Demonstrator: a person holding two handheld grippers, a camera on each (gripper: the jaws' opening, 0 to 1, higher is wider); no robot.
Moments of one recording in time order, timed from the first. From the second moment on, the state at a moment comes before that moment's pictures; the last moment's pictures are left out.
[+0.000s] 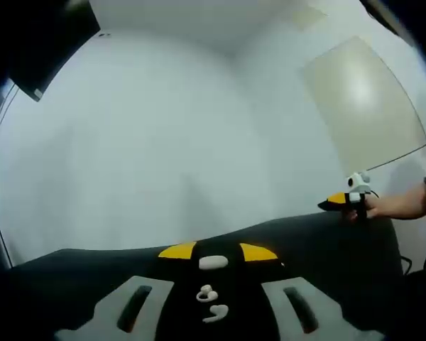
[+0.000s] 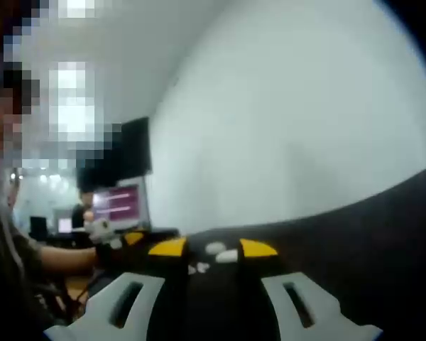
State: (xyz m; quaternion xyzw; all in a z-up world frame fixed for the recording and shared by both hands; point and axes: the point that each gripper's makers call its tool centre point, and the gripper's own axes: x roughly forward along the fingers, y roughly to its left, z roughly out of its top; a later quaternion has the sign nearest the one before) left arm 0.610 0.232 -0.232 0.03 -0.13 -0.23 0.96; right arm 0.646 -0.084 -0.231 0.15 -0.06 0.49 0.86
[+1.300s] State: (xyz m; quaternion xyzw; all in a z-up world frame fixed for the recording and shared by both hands) left arm 0.596 0.275 -0.199 -0.09 -0.21 -0.18 0.96; right arm 0.662 -0.066 -0.207 0.16 -0.05 0.49 0.85
